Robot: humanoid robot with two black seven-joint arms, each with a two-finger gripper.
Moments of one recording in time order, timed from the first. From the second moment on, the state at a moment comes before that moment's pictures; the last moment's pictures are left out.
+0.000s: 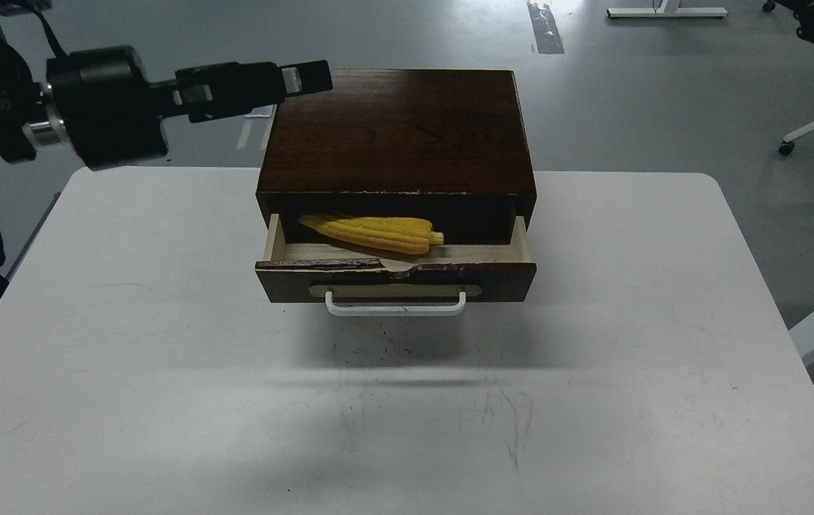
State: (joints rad) left arm -0.94 0.86 -0.69 -1.69 1.40 -0.49 -0.43; right arm 1.37 -0.81 0.07 0.67 -0.22 0.39 0.22
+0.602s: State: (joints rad) left arm -1.09 0.59 -0.31 -1.67 1.92 -0.49 -0.44; right arm 1.30 -0.76 0.10 0.55 -0.04 0.47 0.21
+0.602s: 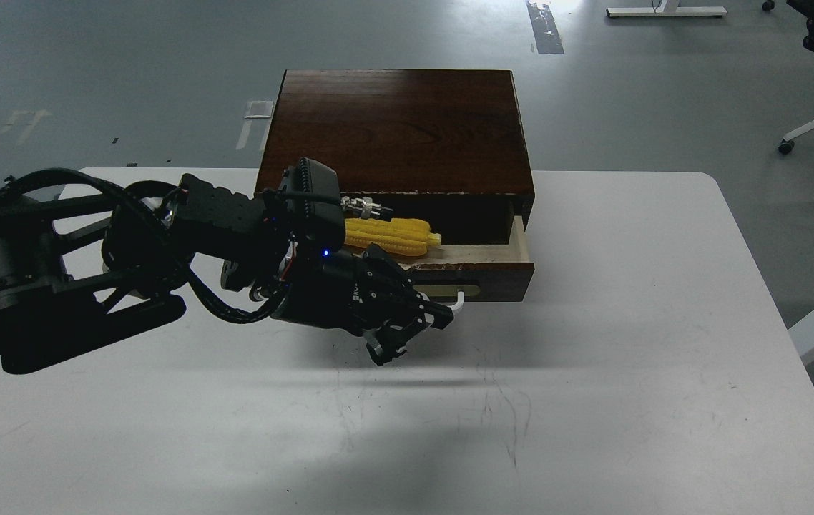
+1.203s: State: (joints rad) left arm -1.08 0.58 -0.24 -1.57 2.04 -0.49 -0.43; right arm 1.18 -0.77 0.15 0.55 0.08 0.49 0.22
